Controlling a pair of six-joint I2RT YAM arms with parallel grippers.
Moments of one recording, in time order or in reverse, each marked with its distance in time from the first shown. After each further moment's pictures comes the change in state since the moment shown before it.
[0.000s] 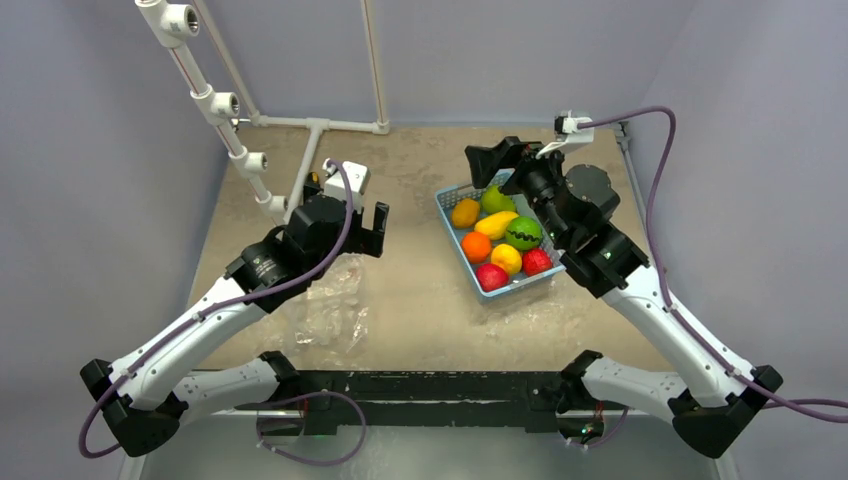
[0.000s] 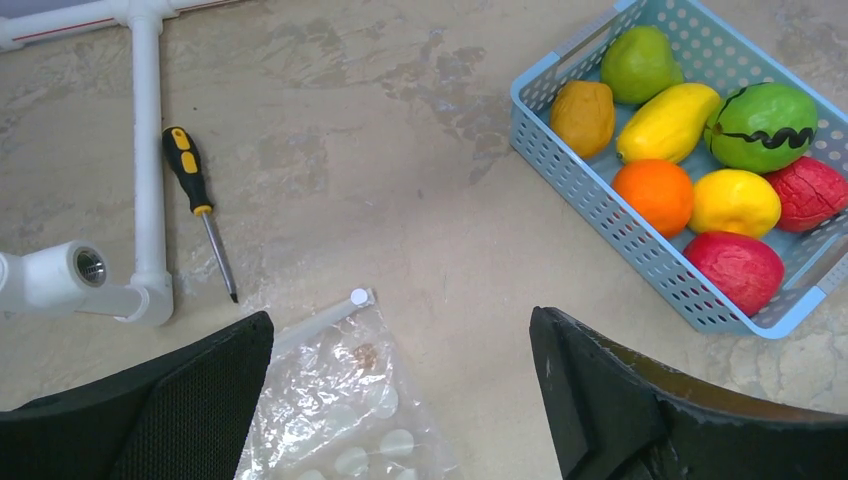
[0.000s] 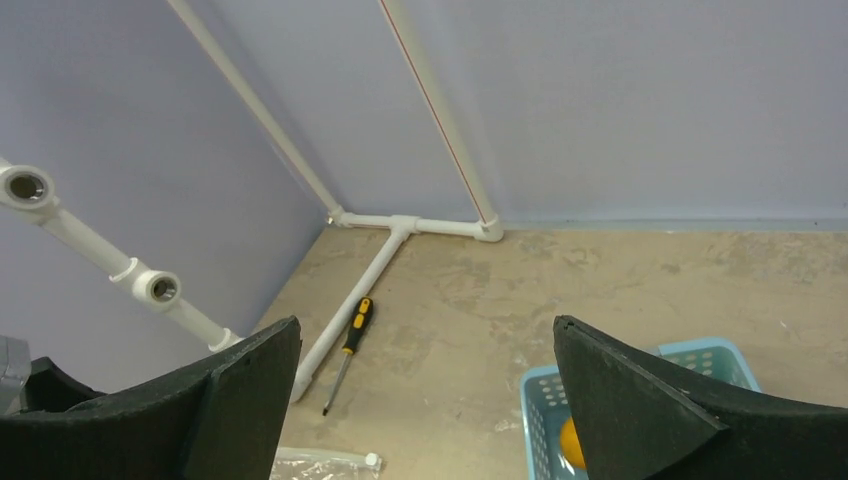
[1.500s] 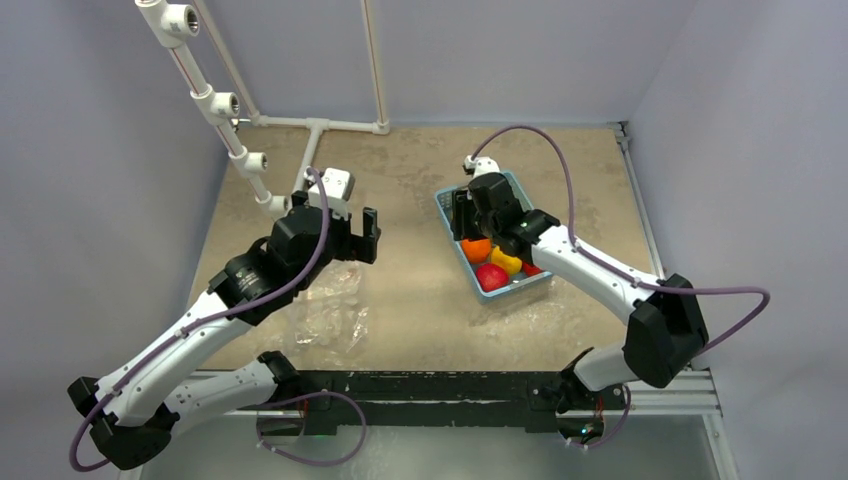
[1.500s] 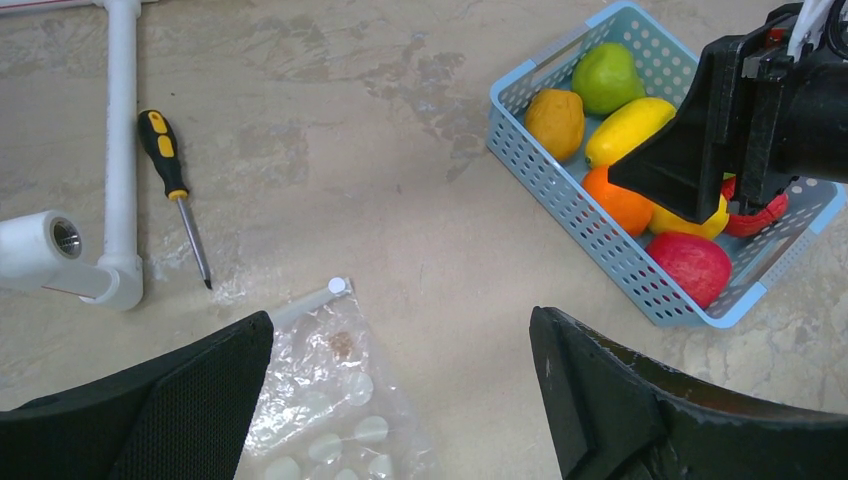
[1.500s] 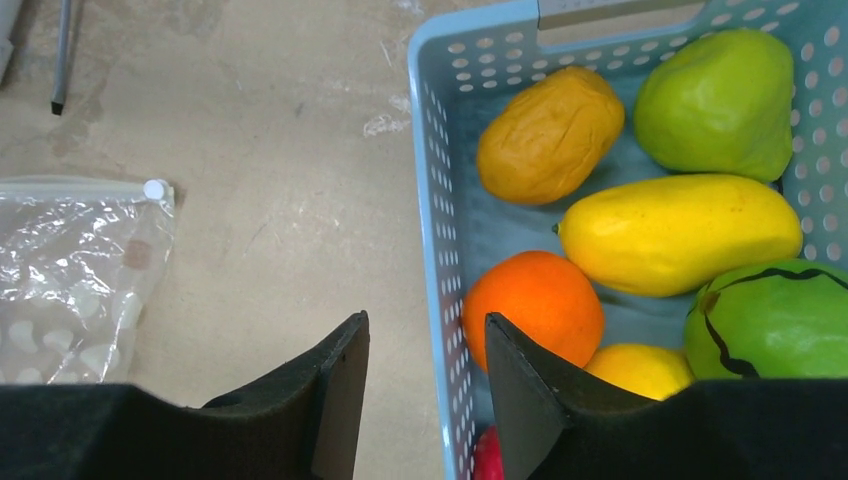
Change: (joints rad) left arm 0.000 -0.095 -0.037 -0.011 0.028 -0.070; right arm 0.002 0.392 -0.096 -0.267 -0.101 0.004
